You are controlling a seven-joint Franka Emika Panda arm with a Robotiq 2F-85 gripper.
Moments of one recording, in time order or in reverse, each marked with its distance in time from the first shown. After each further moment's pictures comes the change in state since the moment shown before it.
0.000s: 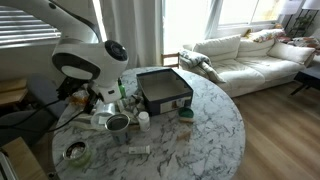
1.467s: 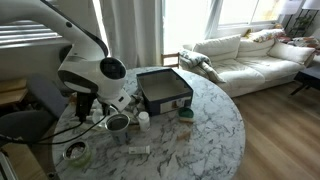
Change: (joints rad) arm -0.003 0.092 0.023 -0.033 0.237 0.264 -0.534
